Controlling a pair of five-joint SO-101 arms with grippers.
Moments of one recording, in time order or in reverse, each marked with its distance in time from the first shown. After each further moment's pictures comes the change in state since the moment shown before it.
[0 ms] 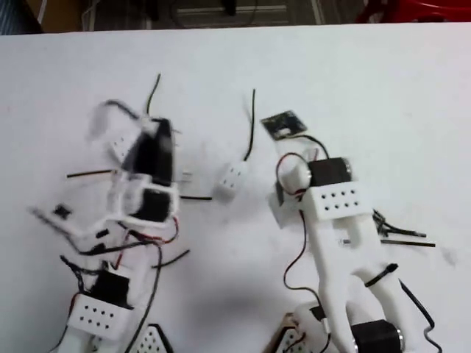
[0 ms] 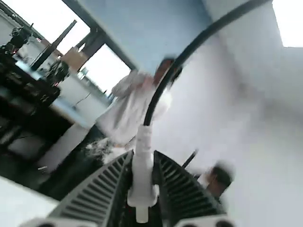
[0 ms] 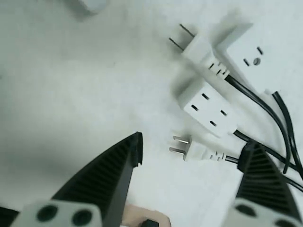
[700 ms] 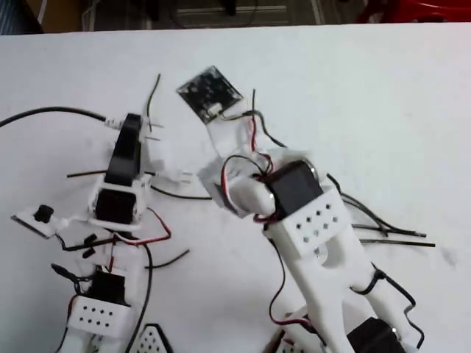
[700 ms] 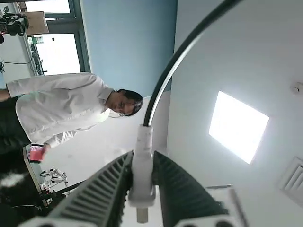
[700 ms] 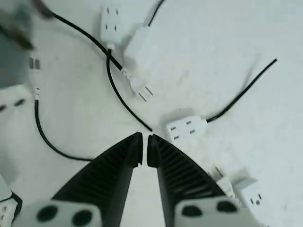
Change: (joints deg) left arm -2.7 0.0 1.5 -6.5 33.8; right arm -22.7 -0.1 -27.3 -2.8 -4.8
